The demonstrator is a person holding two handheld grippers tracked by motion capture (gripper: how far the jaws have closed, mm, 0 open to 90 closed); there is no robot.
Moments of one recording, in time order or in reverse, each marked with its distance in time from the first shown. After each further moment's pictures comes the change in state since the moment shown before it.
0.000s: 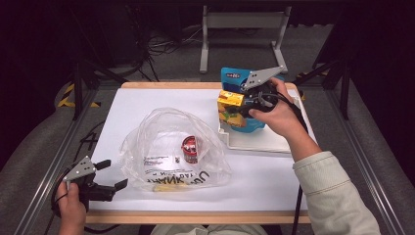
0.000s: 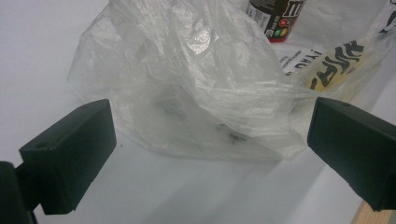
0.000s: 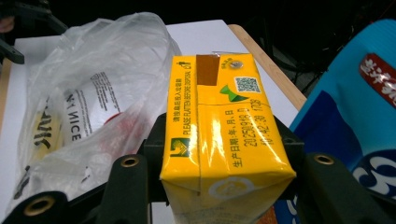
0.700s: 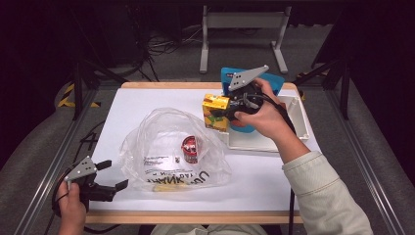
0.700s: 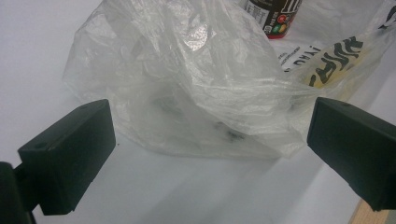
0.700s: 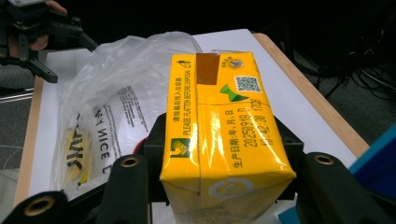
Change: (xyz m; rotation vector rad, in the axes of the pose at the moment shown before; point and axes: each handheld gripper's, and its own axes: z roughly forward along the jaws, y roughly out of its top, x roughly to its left) left arm 0.000 0.000 0.002 0.016 -0.009 0.007; right arm 0.022 0.025 0.019 -0.007 0.070 0.007
